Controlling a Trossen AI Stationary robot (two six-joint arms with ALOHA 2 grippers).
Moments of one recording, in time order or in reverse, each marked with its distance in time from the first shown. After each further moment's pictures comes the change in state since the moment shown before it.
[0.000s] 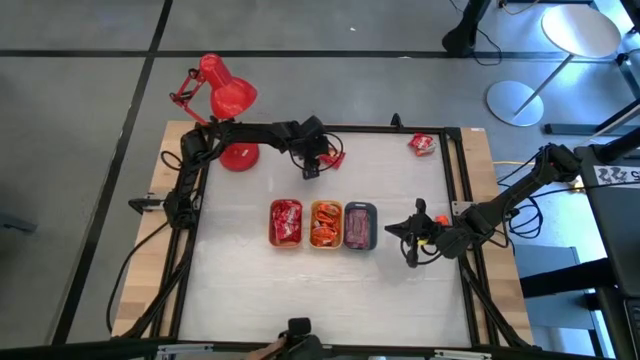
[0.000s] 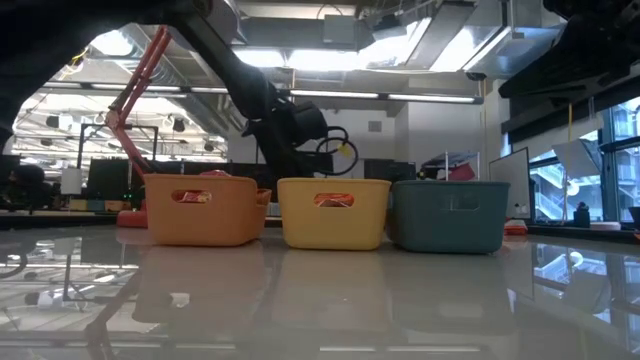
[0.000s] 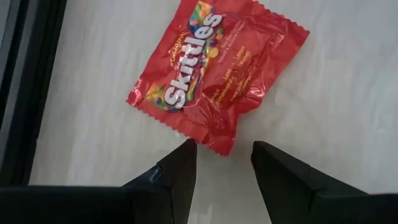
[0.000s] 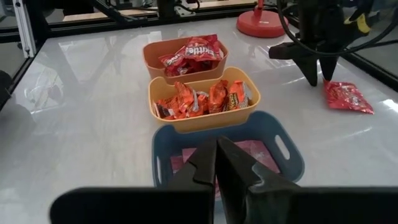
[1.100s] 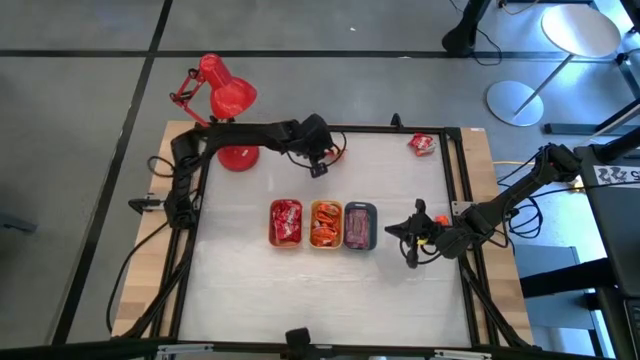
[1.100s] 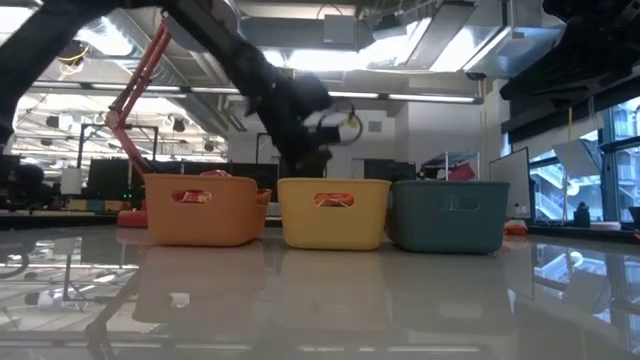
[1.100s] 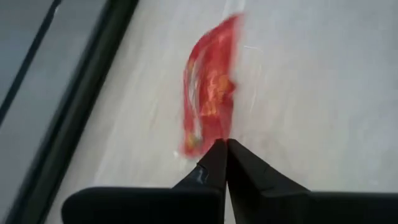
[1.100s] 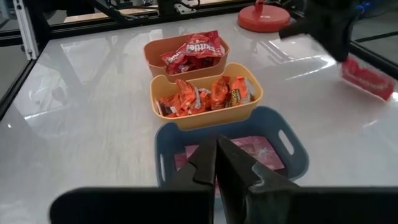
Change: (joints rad) left arm -0.051 -0.096 0.000 0.038 -0.038 -0.189; right arm 0.000 0.000 0.000 -0.009 -0.012 0.036
